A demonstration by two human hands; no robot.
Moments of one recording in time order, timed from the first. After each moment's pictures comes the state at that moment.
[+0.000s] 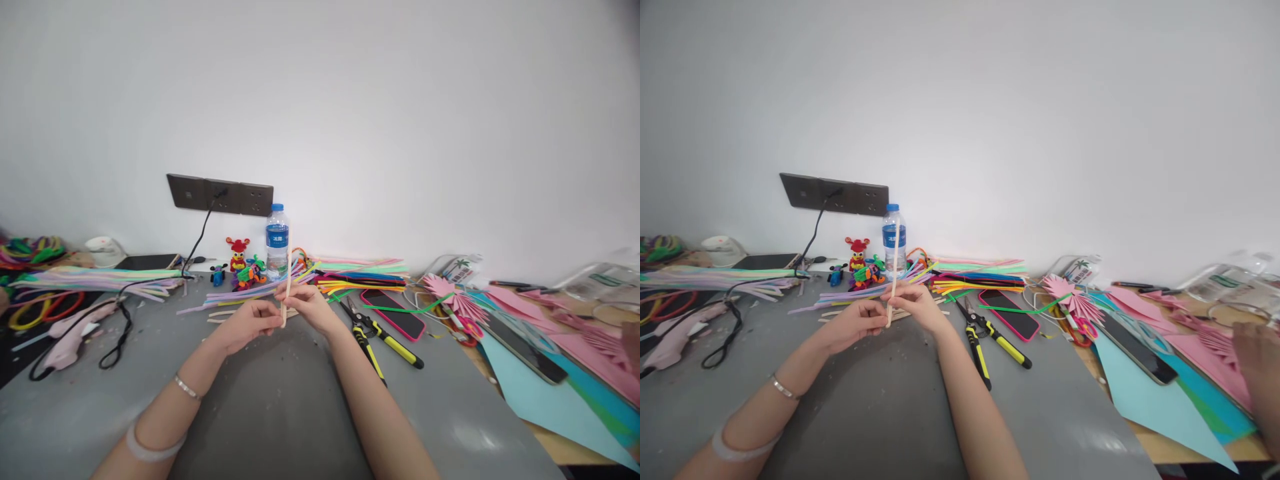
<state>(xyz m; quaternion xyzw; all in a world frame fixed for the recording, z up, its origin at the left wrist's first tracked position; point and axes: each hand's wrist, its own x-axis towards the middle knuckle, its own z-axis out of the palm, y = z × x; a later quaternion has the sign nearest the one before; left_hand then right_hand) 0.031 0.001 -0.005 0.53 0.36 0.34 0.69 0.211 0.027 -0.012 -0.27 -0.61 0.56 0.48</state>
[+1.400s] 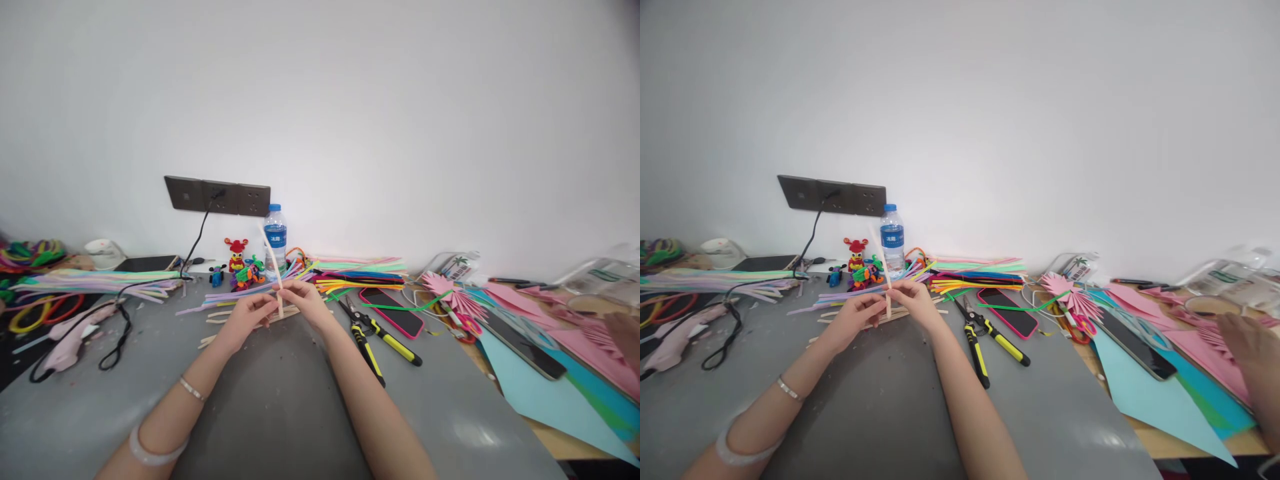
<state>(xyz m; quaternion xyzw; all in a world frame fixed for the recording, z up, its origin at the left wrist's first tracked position) 0.037 0.006 -0.015 0.54 0.41 0.43 0.59 0.205 0.030 -0.014 -0.32 -0.58 0.56 0.50</state>
